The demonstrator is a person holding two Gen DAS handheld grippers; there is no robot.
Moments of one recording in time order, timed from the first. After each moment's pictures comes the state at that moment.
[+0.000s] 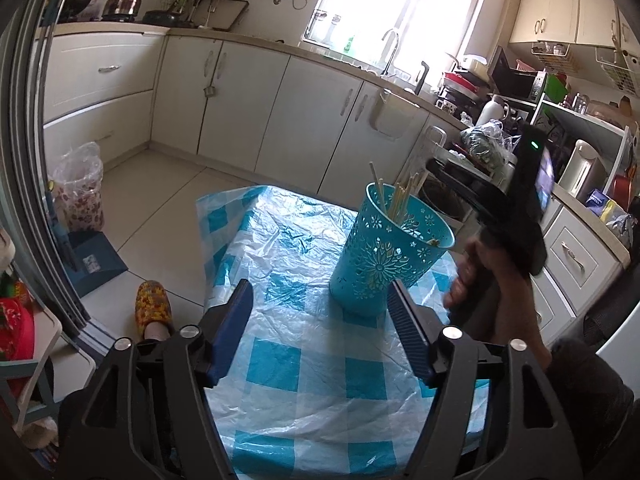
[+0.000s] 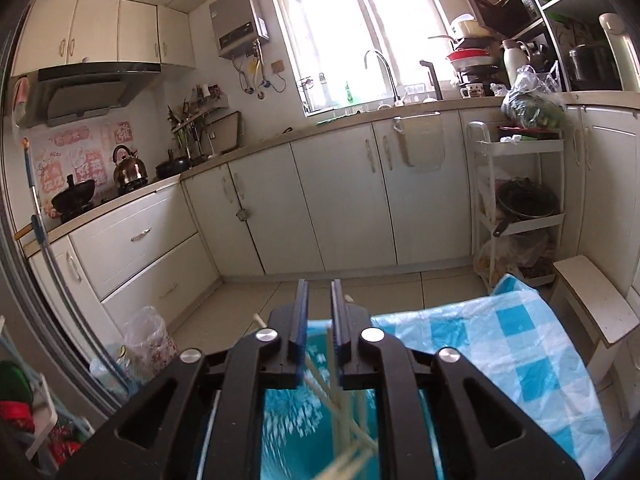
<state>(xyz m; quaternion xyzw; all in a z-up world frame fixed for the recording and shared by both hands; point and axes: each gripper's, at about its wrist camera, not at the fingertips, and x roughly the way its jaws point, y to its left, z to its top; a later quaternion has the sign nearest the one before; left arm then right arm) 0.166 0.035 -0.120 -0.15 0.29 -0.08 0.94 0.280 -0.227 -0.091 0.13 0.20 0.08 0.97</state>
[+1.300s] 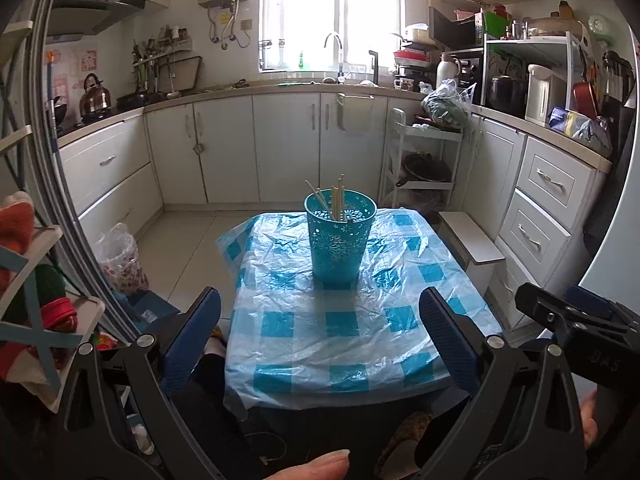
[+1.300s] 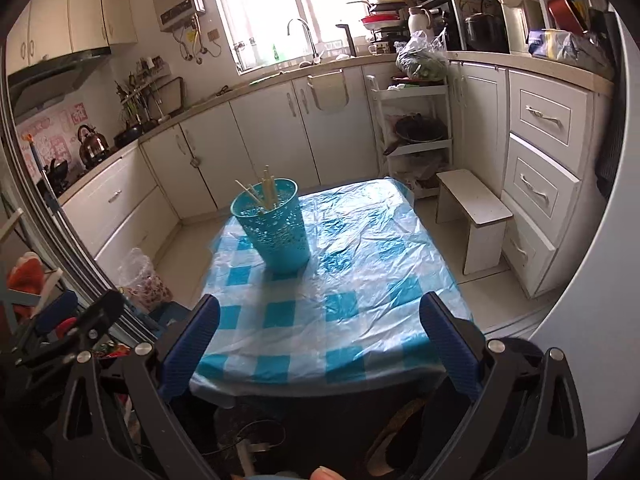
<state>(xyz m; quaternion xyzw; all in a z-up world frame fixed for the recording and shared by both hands) 0.001 -0.041 -0.002 0.02 0.27 -0.07 0.96 -0.018 -0.258 -0.027 0.14 0.32 -0.04 0.93</state>
